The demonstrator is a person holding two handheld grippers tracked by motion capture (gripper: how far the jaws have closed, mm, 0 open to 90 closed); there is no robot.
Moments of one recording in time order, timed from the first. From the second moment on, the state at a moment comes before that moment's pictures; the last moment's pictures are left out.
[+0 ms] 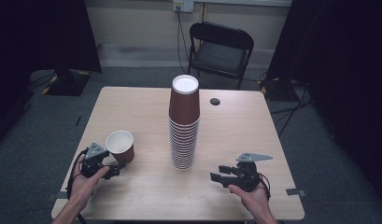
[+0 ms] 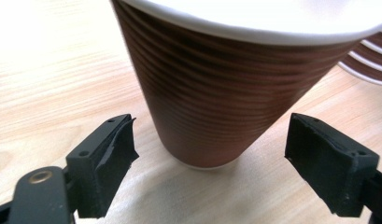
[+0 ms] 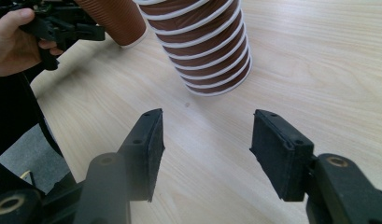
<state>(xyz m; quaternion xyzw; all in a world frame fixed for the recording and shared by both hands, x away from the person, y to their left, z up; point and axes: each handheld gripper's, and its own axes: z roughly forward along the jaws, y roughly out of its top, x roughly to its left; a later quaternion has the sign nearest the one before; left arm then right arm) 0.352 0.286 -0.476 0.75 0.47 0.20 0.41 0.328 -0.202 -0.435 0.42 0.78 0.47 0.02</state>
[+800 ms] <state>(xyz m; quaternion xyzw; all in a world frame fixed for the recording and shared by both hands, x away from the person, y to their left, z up) 0.270 0.269 -0.456 0.75 0.47 0.17 0.43 0.329 -0.212 -0.437 0.42 0.77 0.47 0.04</state>
